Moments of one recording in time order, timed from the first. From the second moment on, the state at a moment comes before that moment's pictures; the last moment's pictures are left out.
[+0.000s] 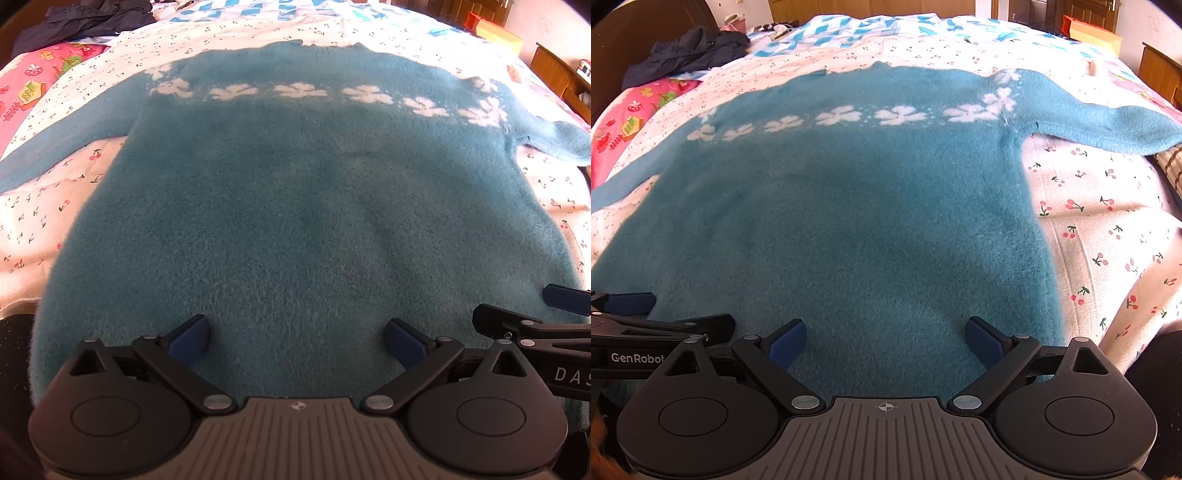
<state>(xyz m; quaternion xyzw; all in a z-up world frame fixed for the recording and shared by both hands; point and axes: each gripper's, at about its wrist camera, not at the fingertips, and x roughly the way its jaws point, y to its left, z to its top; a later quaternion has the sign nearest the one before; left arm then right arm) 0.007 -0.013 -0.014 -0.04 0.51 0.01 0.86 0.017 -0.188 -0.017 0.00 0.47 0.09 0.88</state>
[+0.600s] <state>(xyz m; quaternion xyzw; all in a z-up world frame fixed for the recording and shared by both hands) 0.007 -0.011 -0.013 -0.02 0.51 0.01 0.86 0.017 -0.189 -0.018 0.00 0.48 0.09 0.87</state>
